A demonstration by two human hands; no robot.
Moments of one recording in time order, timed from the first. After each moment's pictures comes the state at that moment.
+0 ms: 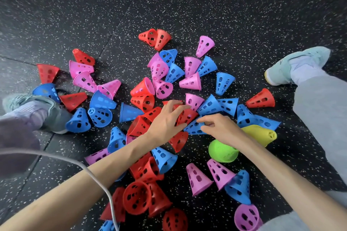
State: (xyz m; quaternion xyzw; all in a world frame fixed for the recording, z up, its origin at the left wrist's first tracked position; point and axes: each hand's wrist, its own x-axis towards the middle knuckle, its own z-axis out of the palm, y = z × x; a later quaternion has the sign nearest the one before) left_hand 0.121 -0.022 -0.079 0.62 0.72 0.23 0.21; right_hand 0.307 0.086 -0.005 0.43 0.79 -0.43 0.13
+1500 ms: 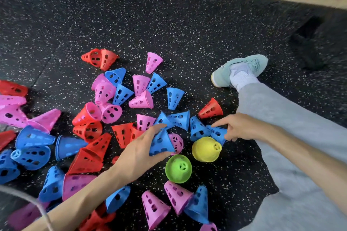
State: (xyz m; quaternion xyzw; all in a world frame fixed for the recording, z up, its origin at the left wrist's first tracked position) left_hand 0.186 0.009 -0.045 0.60 0.69 0.26 0.32; right_hand 0.450 0.227 0.007 0.43 0.80 -0.32 0.27
